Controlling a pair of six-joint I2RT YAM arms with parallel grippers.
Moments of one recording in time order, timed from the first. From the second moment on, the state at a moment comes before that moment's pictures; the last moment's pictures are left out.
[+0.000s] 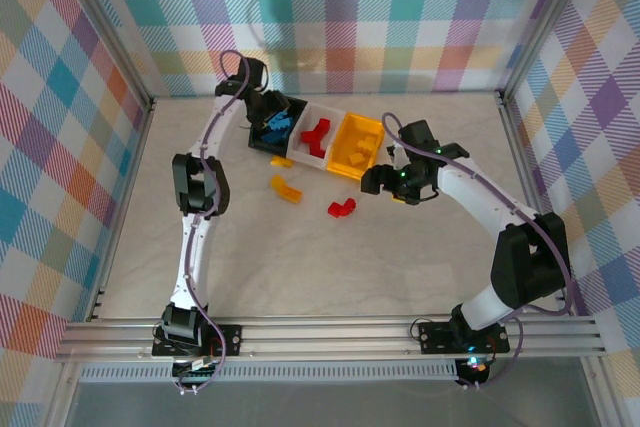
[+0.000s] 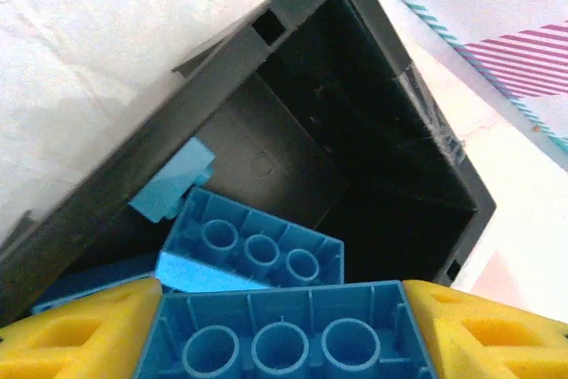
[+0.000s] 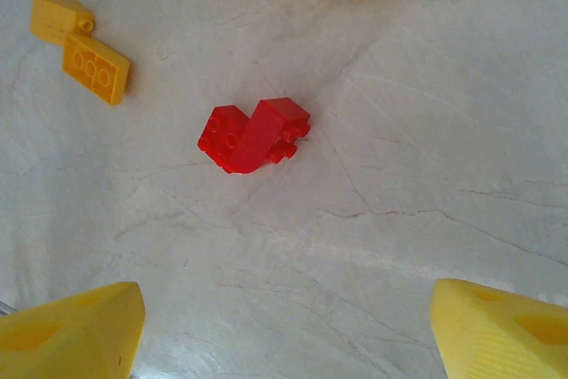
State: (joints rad) left arm -0.19 2.56 2.53 -0.90 0.19 -0.77; right arm 0.37 1.54 1.20 -0.81 -0.37 0.47
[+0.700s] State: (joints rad) left arm -0.19 2.61 2.61 -0.85 0.22 -0.81; right arm 0.38 1.54 1.20 -0.83 -0.37 0.46
